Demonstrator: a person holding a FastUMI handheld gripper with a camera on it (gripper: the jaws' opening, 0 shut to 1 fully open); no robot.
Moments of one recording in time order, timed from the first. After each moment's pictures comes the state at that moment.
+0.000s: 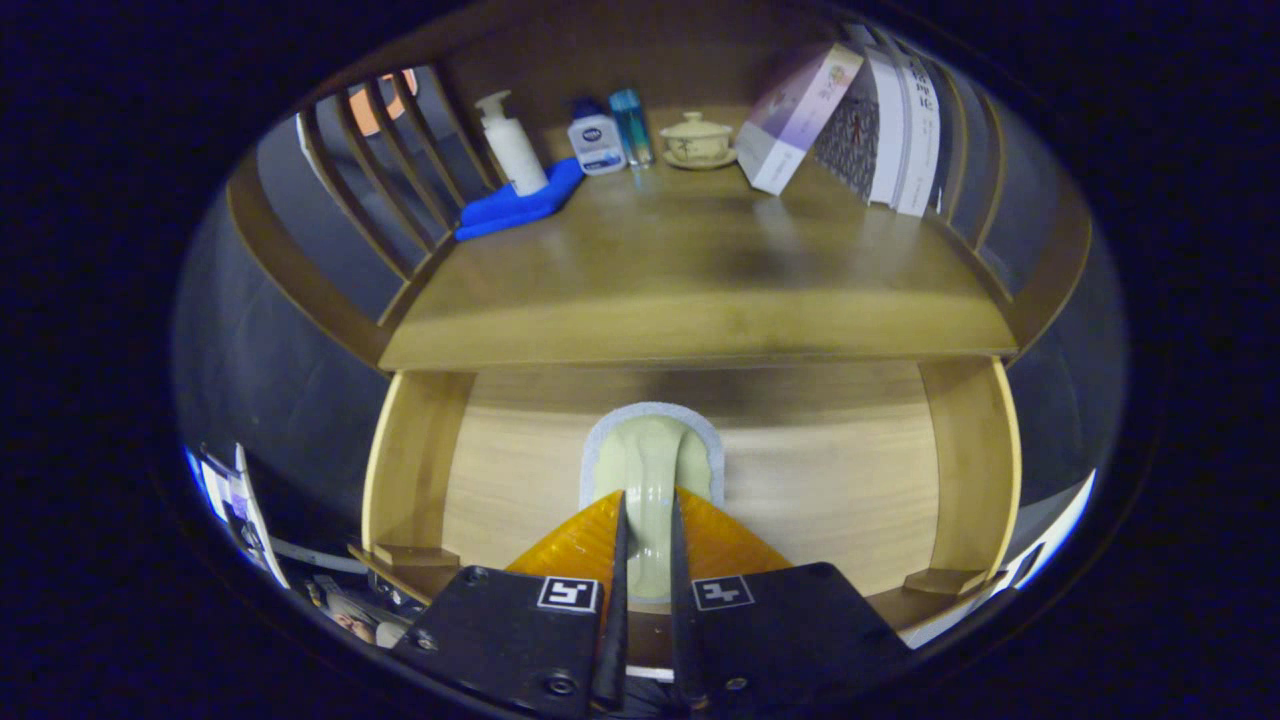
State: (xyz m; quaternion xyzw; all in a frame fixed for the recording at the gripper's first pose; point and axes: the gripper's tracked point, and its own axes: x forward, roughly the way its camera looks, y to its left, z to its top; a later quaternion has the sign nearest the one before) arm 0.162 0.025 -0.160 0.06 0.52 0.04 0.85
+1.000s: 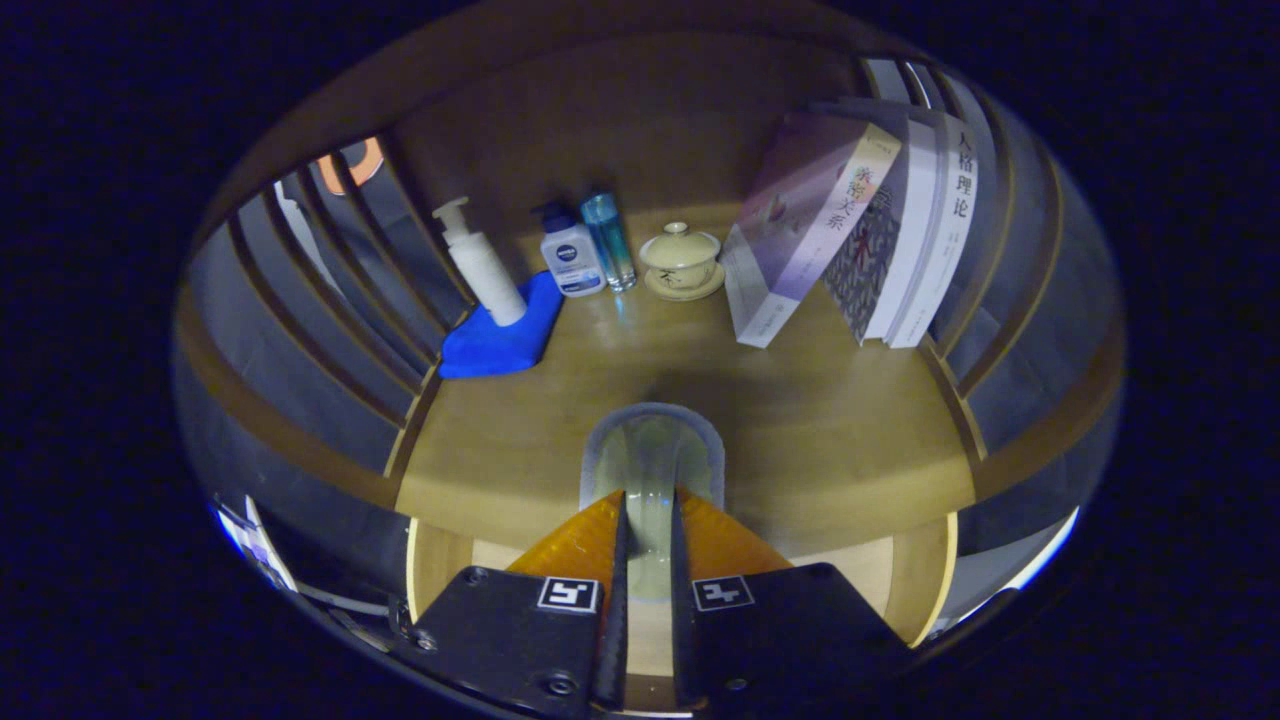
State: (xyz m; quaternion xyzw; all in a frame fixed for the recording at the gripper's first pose) arm 0.310 0.003 -0.109 0.08 0.48 0.00 0.87
